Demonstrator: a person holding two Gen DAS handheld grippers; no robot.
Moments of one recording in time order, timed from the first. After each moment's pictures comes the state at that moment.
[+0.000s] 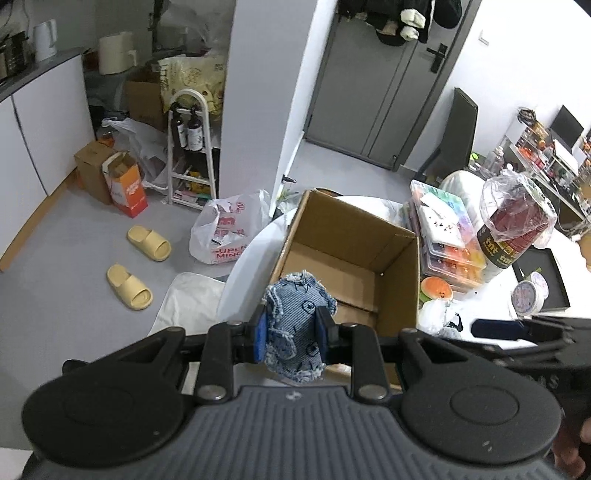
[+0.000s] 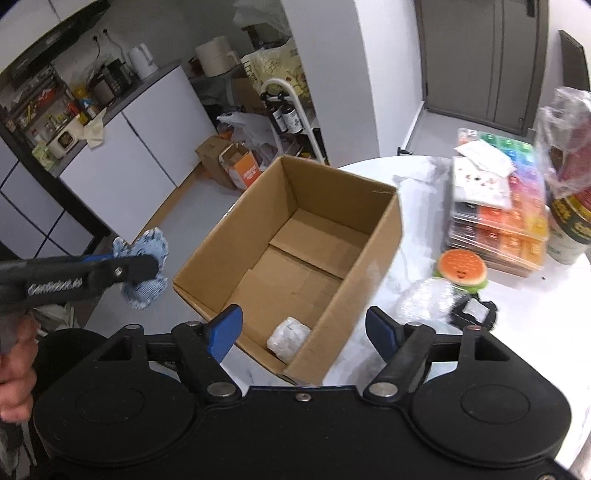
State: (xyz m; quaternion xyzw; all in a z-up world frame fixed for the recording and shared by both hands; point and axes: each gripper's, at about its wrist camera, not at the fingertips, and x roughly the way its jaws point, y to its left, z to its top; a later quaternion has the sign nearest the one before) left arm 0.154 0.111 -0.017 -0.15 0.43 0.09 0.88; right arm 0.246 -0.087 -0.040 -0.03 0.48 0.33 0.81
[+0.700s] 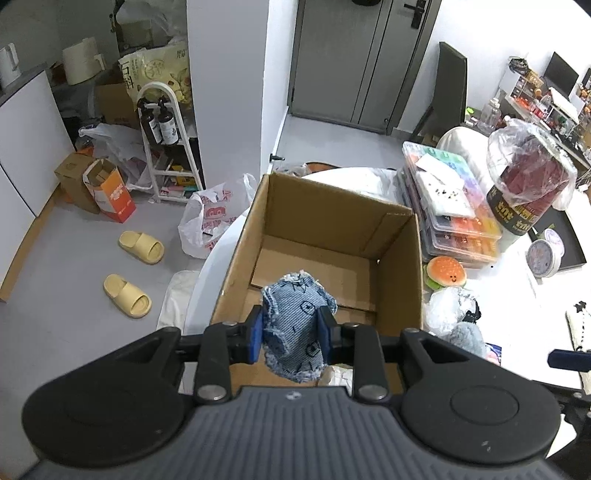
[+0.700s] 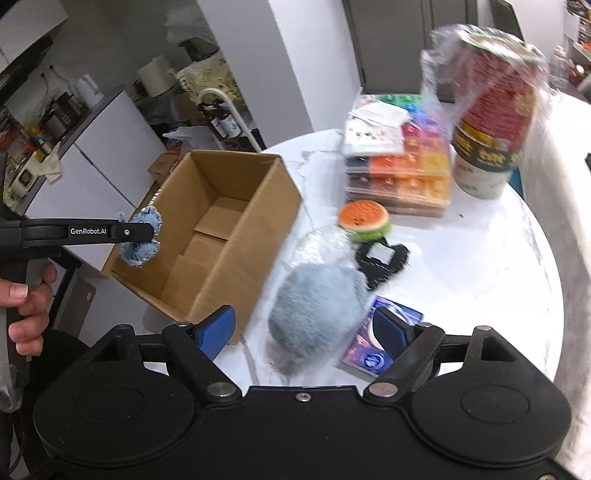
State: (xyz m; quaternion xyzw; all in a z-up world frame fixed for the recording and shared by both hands) left arm 0.211 0.082 -0.051 -0.09 0.47 0.08 0.87; right arm 0.243 -0.173 -0.065 0.01 0.50 0.26 0.83
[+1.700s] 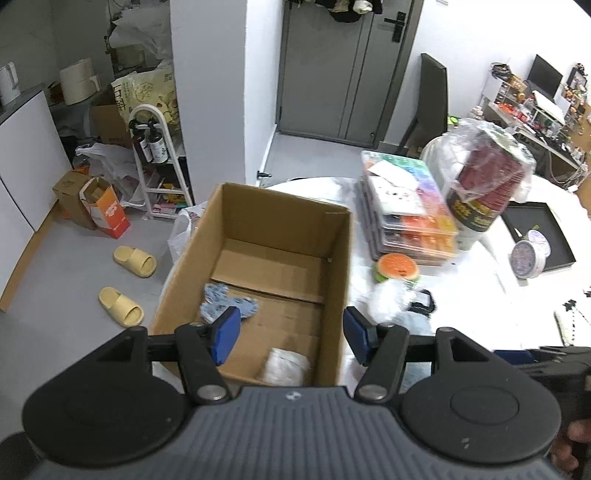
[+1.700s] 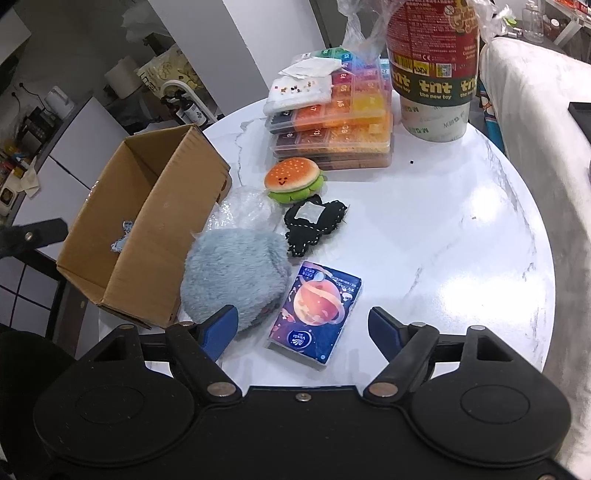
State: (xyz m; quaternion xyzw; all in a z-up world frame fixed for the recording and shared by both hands) left arm 0.180 0.019 -0.025 -0.08 0.44 0.07 0.89; right arm 0.264 -0.224 -0.121 0.05 0.54 0.23 0.81
